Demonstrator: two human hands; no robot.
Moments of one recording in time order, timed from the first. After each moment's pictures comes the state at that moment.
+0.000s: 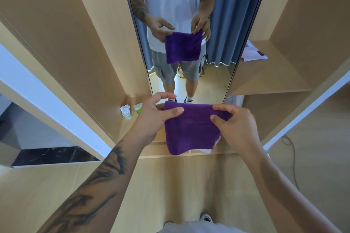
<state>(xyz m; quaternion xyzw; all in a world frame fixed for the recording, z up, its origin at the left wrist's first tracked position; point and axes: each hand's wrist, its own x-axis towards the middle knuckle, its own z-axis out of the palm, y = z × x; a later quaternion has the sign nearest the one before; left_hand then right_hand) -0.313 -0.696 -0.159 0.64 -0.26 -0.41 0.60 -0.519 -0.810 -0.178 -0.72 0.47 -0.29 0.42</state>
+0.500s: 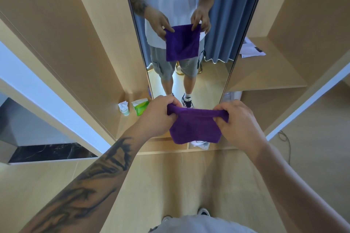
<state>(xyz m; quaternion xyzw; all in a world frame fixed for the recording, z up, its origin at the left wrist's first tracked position) -0.317 -0.695 -0.161 0.75 -0.50 -0.24 0.35 -0.535 -0.811 -0.172 -0.86 0.40 -0.18 0.25</state>
